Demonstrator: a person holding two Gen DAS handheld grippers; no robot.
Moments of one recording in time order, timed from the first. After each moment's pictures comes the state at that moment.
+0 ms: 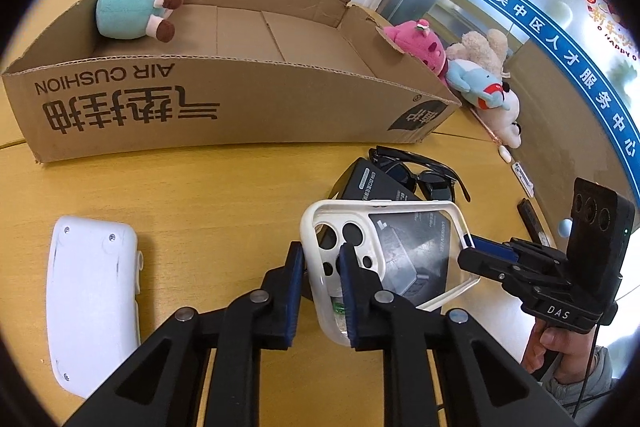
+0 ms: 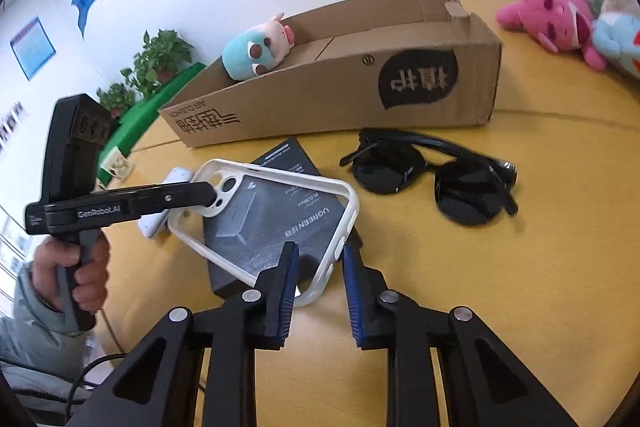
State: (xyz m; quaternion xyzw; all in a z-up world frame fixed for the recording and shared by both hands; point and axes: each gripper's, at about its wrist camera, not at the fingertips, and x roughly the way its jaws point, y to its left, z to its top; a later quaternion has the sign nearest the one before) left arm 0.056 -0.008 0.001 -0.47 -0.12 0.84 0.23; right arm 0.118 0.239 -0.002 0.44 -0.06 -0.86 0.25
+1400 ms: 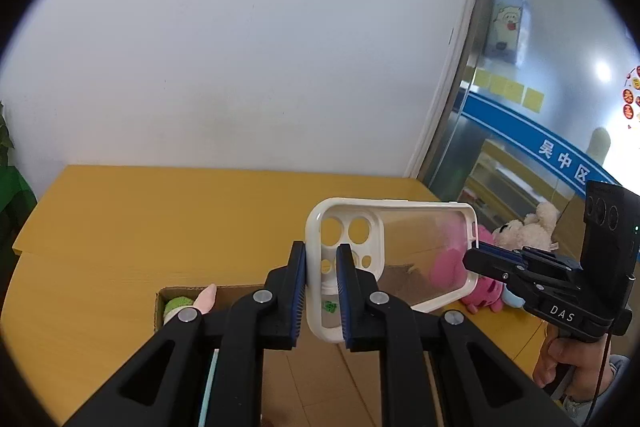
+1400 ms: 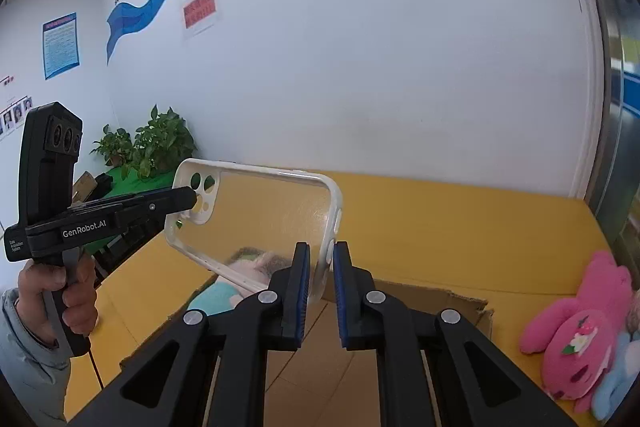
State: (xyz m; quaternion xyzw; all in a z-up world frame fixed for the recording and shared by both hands) left arm -0.214 -0.060 0.210 -0.28 -0.08 0.94 0.16; right arm -0.189 0.152 0.211 0.26 -0.01 -0.92 0.28
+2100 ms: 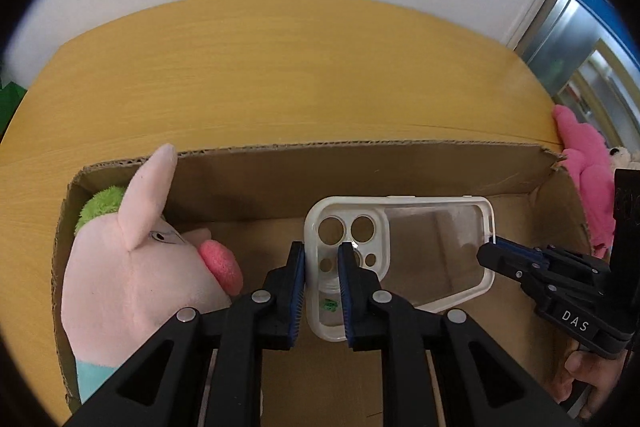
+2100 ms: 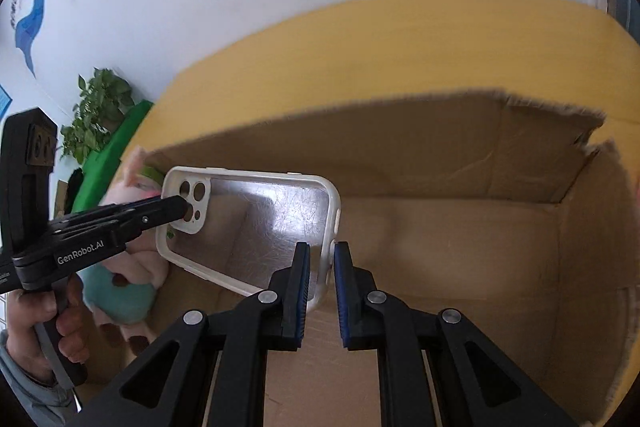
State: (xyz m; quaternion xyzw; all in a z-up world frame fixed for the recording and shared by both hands) left arm -0.334 -0.029 0.019 -0.53 -0.05 0.85 0.06; right arm -0.328 0.141 -0.009 0.51 -0.10 -0.82 0.23
